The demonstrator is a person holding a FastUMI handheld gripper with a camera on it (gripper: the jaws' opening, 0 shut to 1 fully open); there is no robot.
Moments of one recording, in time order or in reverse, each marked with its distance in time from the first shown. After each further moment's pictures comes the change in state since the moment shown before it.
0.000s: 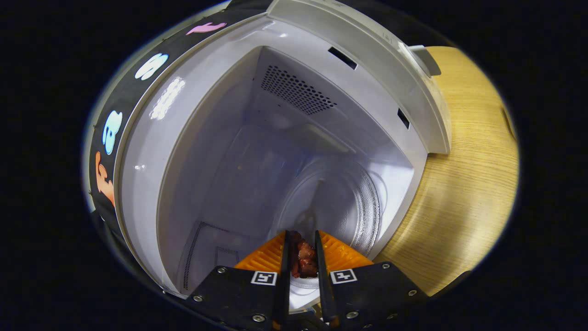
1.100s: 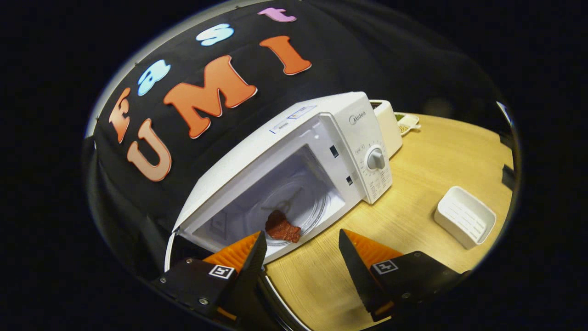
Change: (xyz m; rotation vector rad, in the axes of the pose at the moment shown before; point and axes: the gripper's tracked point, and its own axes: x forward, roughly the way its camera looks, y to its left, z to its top) arm -0.187 -0.011 0.049 -0.467 0.017 -0.086
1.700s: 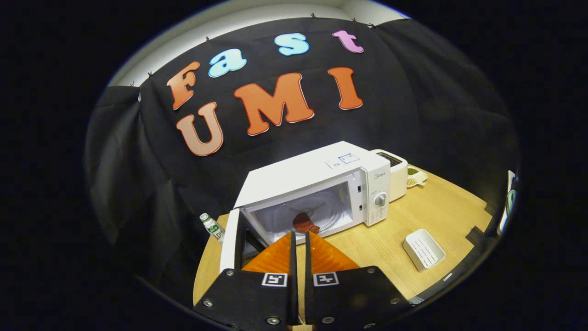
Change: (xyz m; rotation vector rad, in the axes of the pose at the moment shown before) arm -0.151 0.073 0.019 -0.294 -0.117 0.112
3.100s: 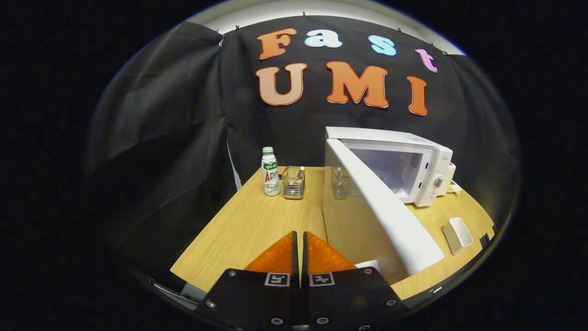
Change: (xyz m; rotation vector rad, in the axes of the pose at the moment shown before) arm -0.028 0.128 -0.174 -0.343 0.048 0.143
